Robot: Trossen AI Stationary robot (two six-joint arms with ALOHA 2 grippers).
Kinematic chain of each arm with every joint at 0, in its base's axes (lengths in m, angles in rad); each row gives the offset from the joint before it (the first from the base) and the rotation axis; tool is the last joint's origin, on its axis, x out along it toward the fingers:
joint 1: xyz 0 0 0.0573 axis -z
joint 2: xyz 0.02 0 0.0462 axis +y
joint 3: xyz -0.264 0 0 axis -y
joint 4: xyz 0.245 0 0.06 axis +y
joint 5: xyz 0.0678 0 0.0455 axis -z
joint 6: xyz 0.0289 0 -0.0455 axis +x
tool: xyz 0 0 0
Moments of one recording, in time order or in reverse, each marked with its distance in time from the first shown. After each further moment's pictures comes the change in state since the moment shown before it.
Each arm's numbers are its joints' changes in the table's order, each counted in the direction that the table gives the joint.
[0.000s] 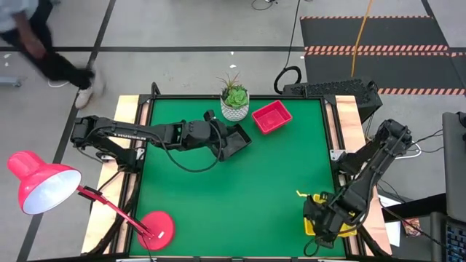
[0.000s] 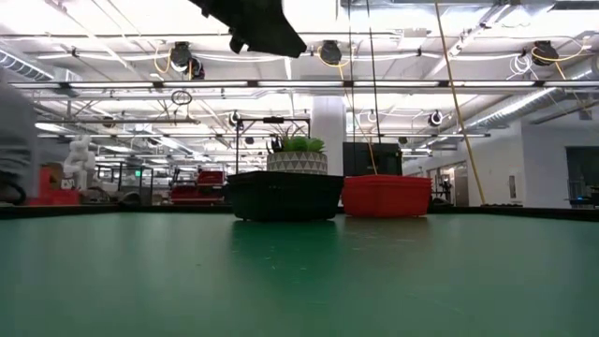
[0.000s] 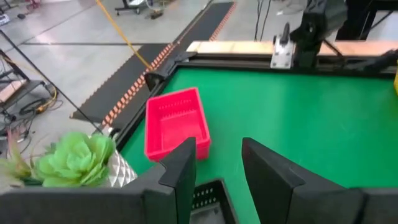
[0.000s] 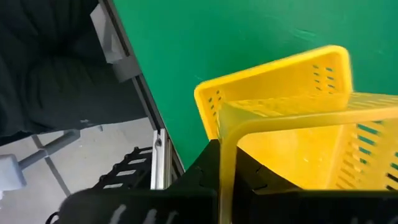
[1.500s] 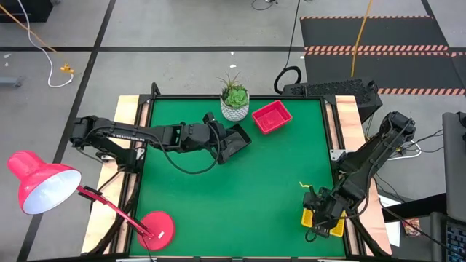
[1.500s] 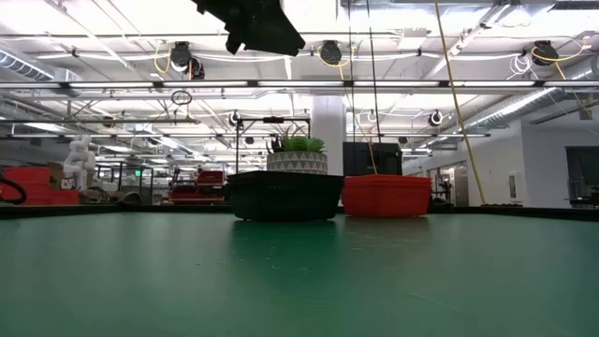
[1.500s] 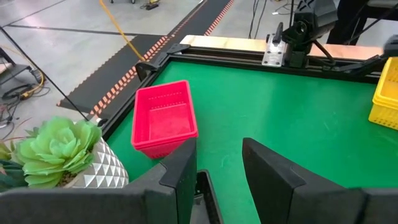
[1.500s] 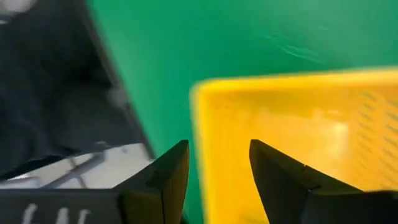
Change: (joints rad) left arm 0.028 -0.011 -0.001 0.034 0.003 -0.088; right arm 0.014 -0.164 -0.343 -0.346 0.053 0.063
